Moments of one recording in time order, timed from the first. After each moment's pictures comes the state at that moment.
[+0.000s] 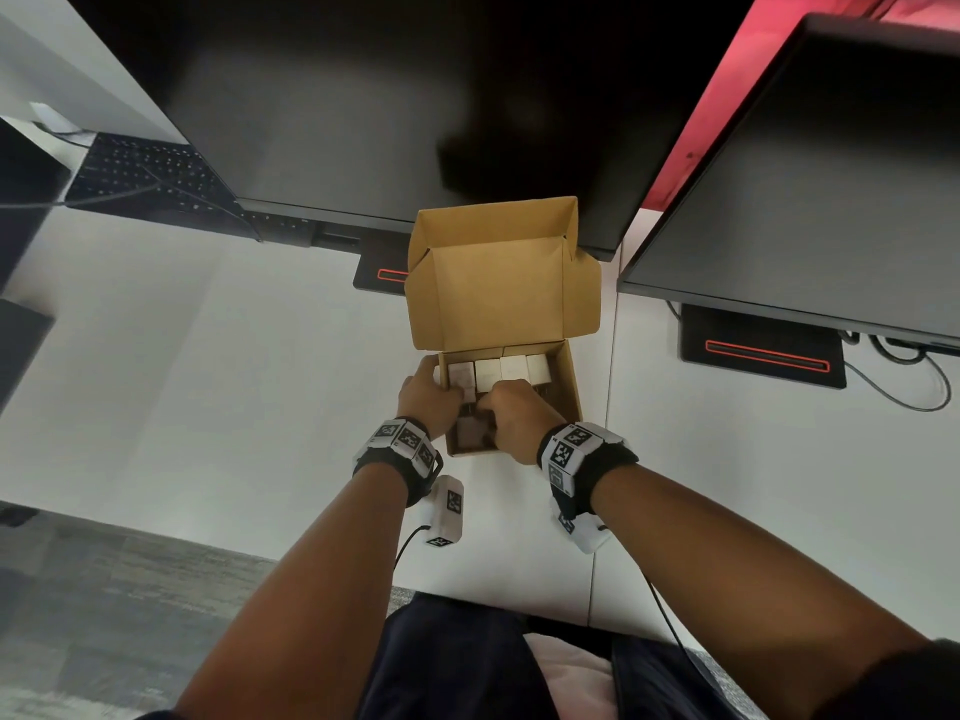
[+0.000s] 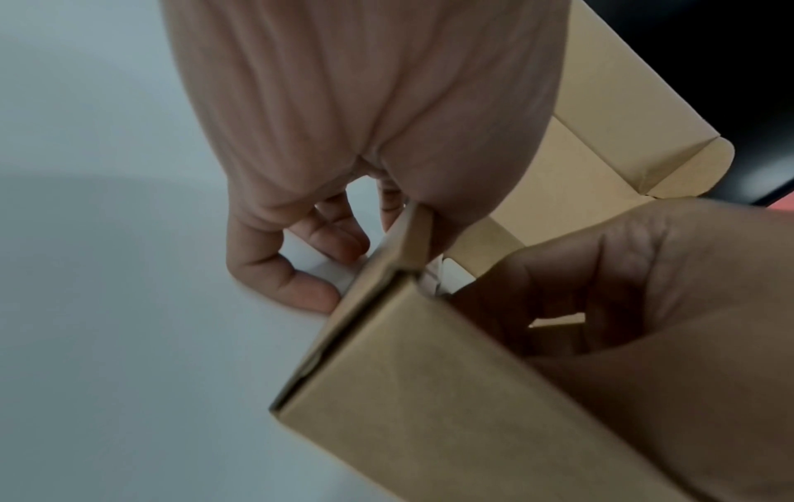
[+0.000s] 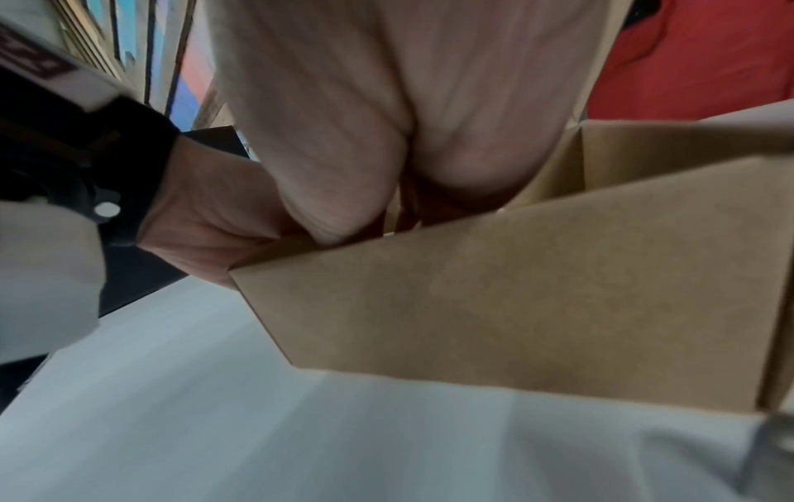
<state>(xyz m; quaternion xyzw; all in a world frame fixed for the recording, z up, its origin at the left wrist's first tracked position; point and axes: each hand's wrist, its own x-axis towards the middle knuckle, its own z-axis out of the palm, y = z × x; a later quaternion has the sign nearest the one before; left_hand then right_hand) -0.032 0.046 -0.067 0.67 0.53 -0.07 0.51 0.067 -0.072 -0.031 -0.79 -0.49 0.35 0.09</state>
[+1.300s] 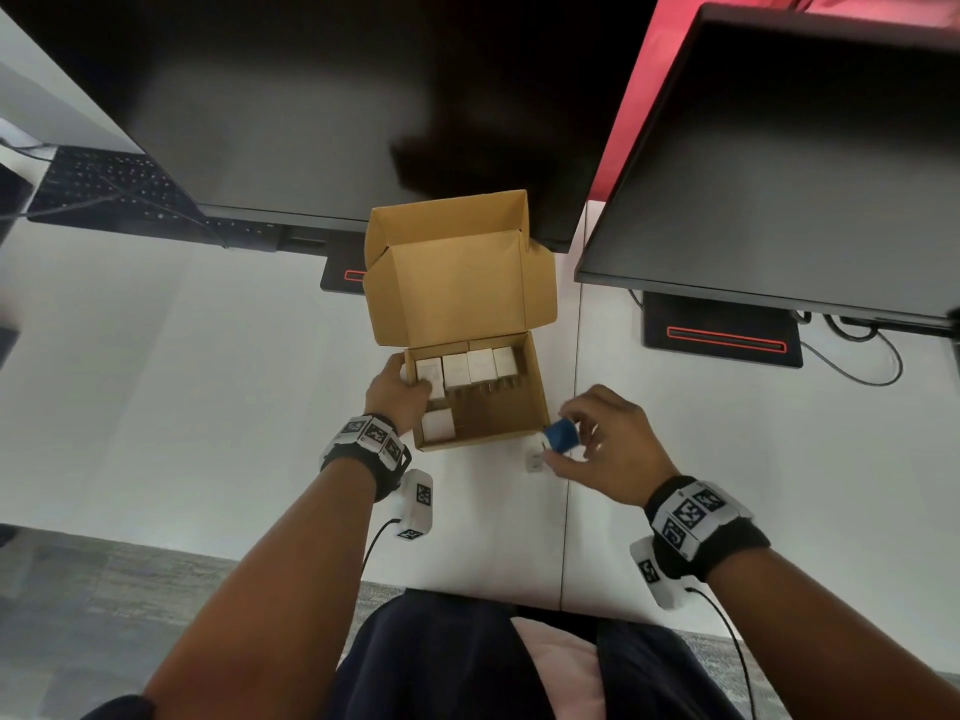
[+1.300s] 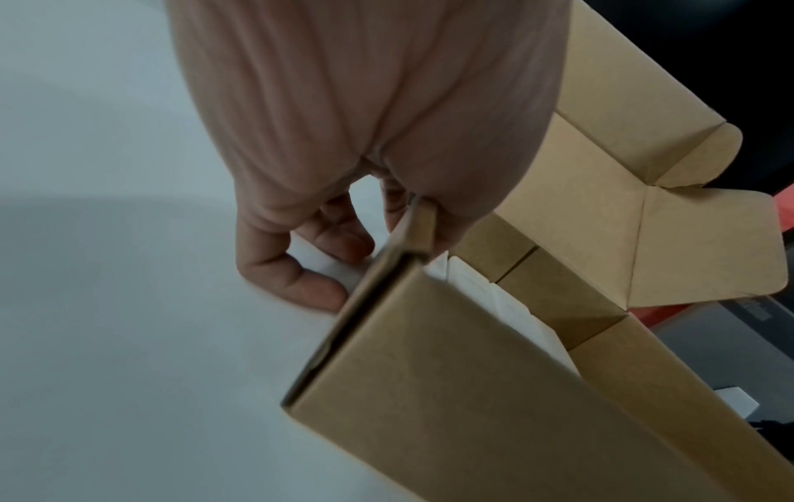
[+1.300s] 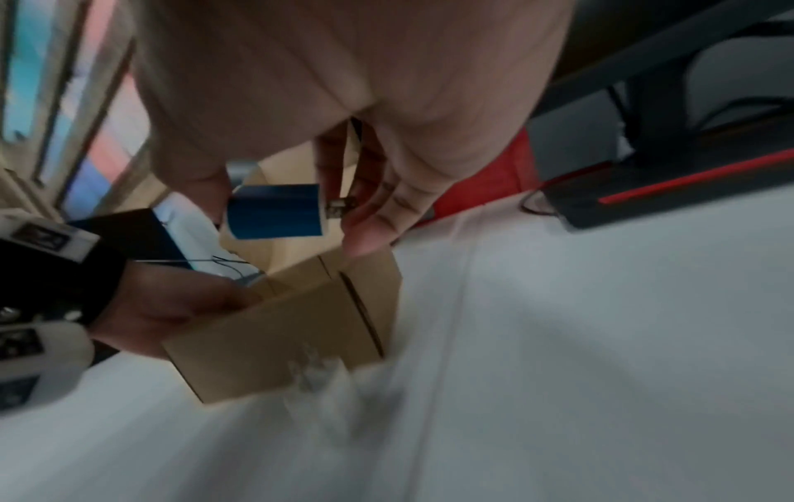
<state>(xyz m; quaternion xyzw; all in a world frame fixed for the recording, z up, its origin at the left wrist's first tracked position) -0.030 0.040 -0.059 0.69 0.53 -0.05 0.49 0.117 -0.220 -0.017 -0.80 -0.43 0.26 0.32</state>
